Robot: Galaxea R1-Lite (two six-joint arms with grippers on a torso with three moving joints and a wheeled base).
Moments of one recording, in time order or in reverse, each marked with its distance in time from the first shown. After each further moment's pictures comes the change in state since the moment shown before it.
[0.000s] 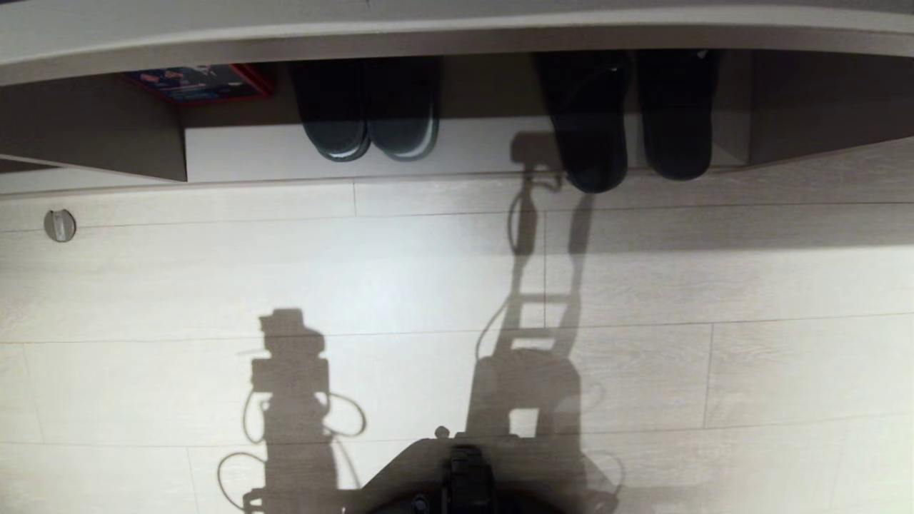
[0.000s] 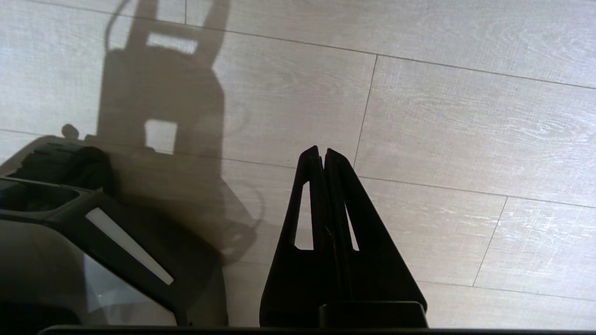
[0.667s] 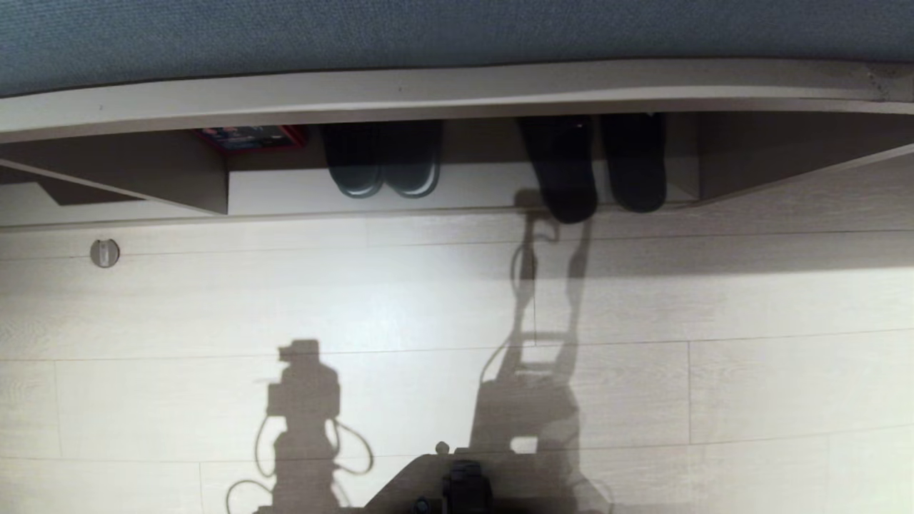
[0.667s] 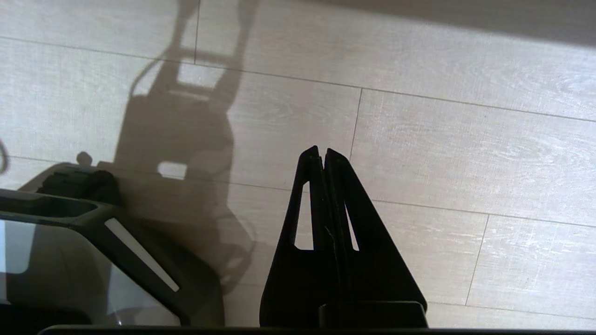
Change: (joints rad) left arm 0.000 0.000 0.000 0.000 0.000 -0.001; right arm 0.000 0.000 0.000 0.001 0.000 0.007
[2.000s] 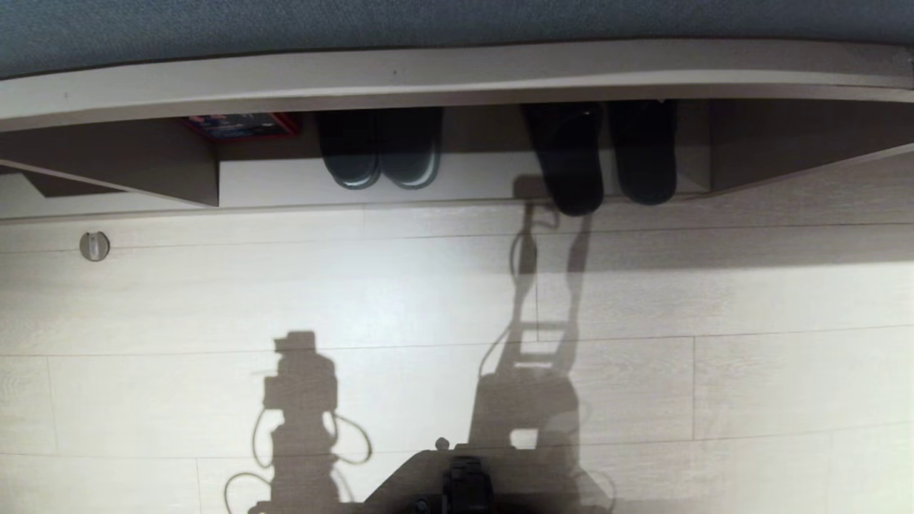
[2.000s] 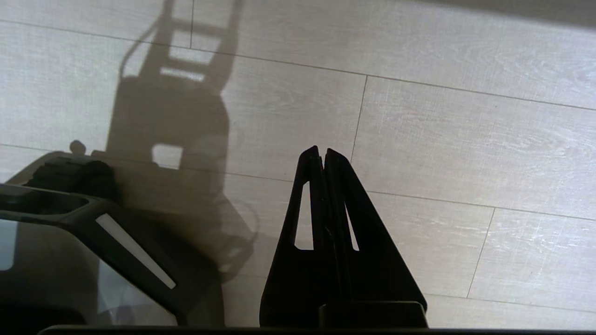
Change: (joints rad) left arm 0.000 0.000 0.000 -0.001 0.000 -0.001; right arm 0.000 0.001 0.000 -0.001 -0.001 -0.007
